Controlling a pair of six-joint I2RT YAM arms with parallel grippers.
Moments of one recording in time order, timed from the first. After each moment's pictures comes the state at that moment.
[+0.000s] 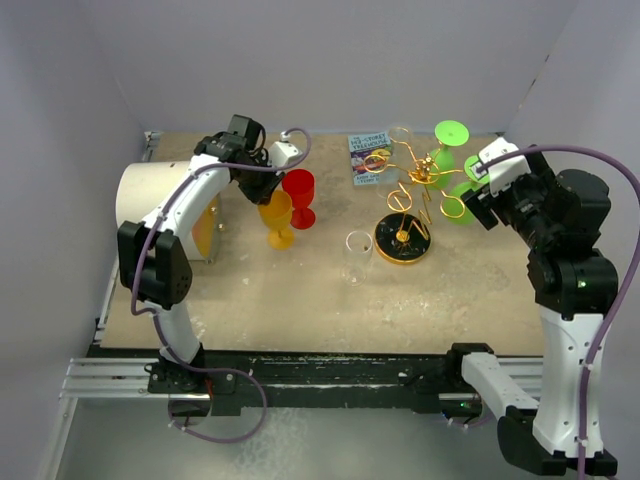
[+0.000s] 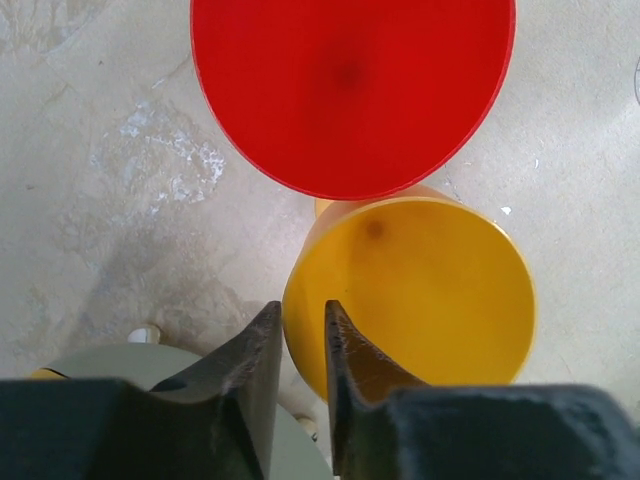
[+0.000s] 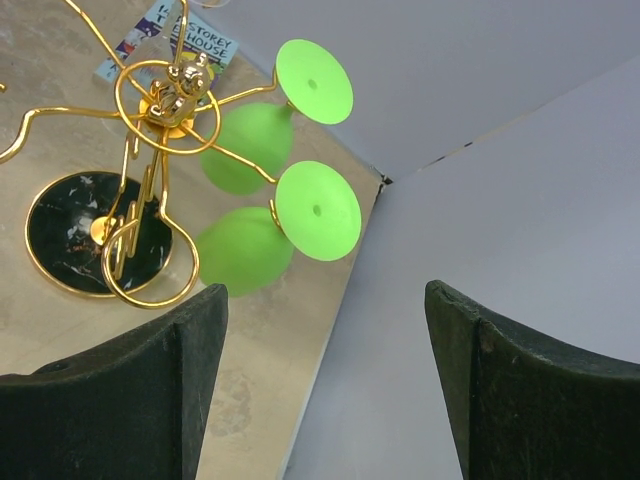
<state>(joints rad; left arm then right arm) -0.32 1.85 1.73 -0.94 0.26 0.54 -0.01 0.91 1.52 -0.89 -0.15 -0.73</state>
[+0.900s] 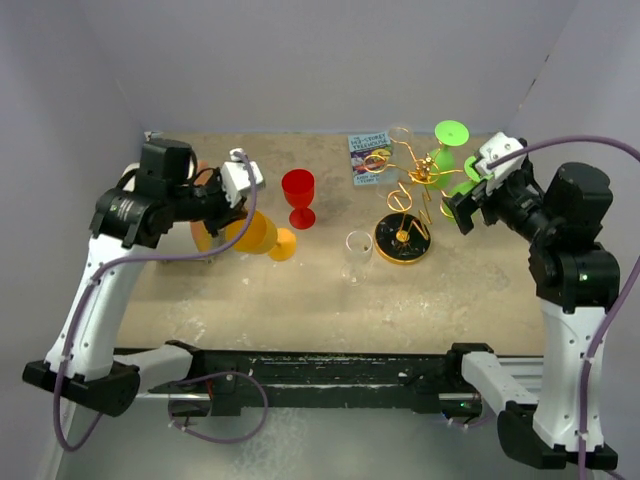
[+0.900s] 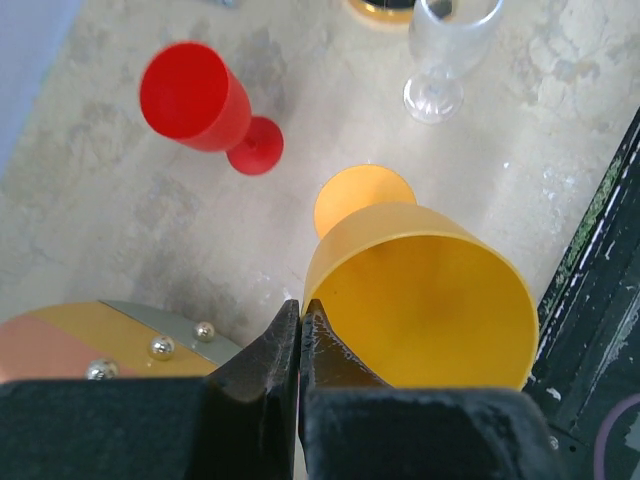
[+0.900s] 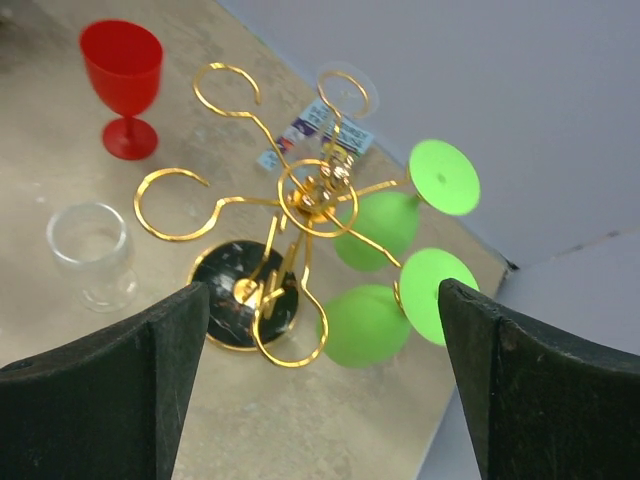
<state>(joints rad) -0.32 1.22 1.58 -1.14 0.49 0.63 -0.02 0.92 1.53 -0.89 -0.43 -0.57</state>
